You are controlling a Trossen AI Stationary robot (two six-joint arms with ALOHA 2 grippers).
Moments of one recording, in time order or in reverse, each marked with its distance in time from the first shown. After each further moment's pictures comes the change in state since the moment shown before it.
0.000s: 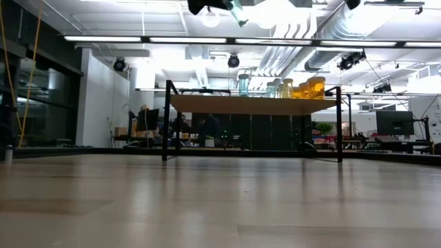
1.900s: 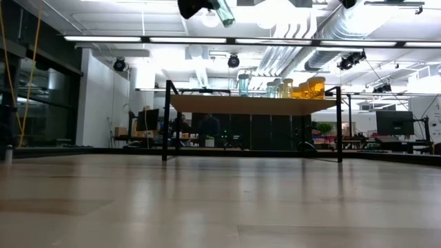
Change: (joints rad) left arm -0.009 -0.016 0.002 -0.152 0.163 -0.060; right arm 0.005 0.000 0.000 -0.011 -0.165 -0.044
